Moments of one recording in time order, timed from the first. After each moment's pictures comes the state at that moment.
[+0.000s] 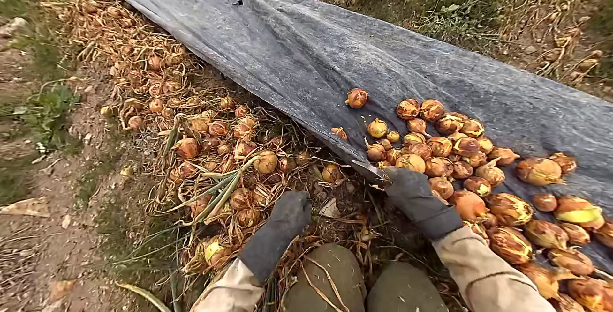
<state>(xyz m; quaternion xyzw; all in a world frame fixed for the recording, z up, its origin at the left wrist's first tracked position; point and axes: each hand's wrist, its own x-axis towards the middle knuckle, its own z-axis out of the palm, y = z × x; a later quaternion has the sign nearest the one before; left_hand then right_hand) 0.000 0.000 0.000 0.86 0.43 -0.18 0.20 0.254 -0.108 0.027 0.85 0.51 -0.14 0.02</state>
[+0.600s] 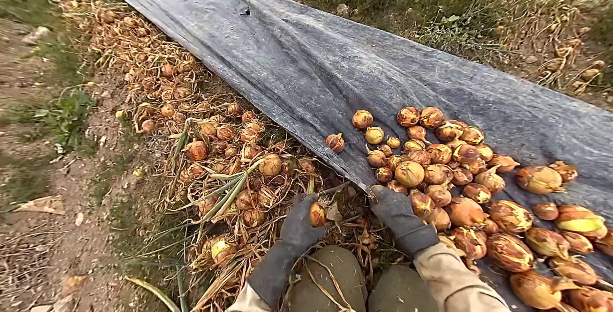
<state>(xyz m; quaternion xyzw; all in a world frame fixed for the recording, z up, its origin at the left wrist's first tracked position) -0.019 -0.029 -0.035 0.81 0.48 0.02 0.33 0.235 -0.110 0.022 0.82 0.46 -0.33 0.10</state>
